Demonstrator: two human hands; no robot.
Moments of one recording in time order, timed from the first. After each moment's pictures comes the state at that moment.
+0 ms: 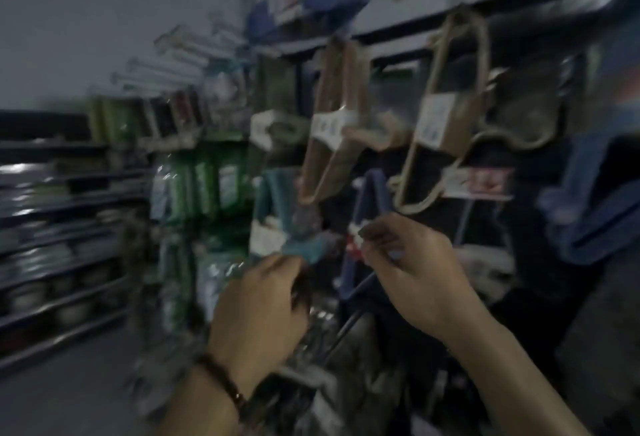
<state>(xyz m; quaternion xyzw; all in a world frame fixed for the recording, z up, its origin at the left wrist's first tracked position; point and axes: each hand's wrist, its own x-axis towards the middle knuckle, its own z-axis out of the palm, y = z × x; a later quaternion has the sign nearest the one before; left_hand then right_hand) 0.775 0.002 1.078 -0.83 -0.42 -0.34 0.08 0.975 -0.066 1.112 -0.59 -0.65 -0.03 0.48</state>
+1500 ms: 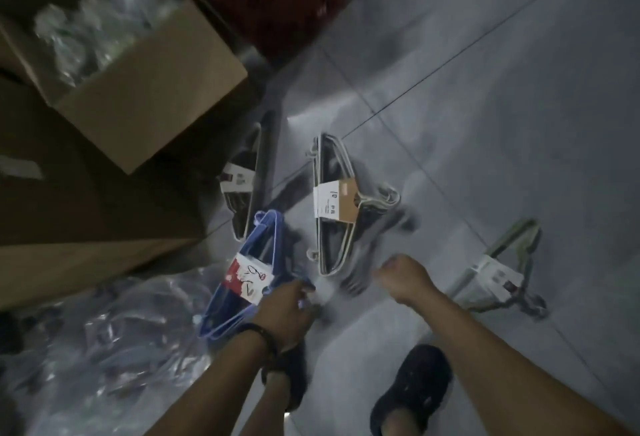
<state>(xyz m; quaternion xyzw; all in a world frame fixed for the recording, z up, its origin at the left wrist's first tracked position) 0.229 -0.231 0.157 0.13 -0.84 -0.26 -0.45 0.192 0.006 0.099 -0.22 -0.78 0.34 -0.48</state>
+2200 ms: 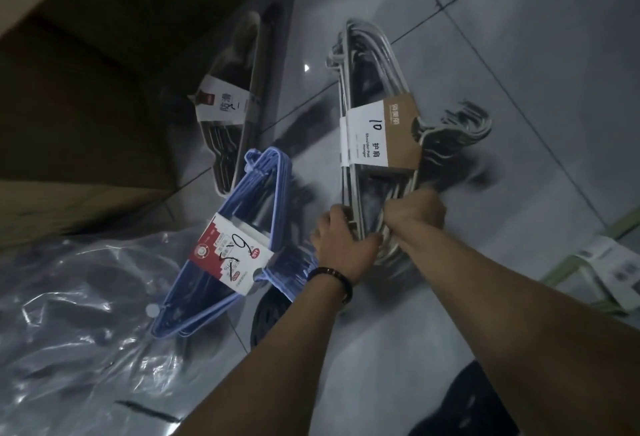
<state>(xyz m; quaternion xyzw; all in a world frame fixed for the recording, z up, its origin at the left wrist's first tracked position) 0.214 -0.208 -0.126 0.28 -0.82 -0.39 -0.30 0.145 -0.096 -0.146 -0.45 -0.79 0.31 -0.28</state>
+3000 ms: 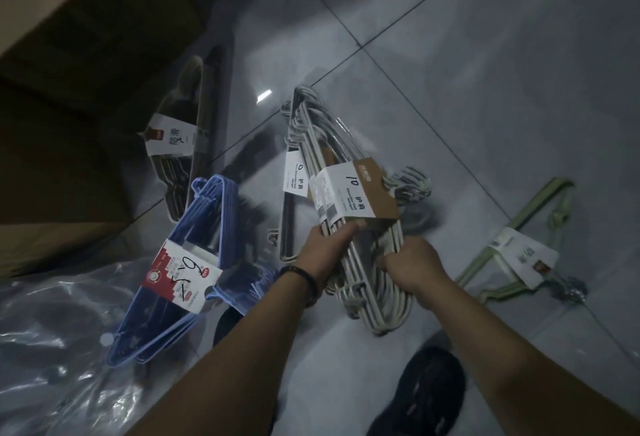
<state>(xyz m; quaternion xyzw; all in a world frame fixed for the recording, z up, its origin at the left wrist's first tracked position) 0.198 -0.147 -0.090 0.31 -0.59 -0.63 -0.39 0.220 0.020 -0.089 -0.33 -0.78 0.39 -0.37</state>
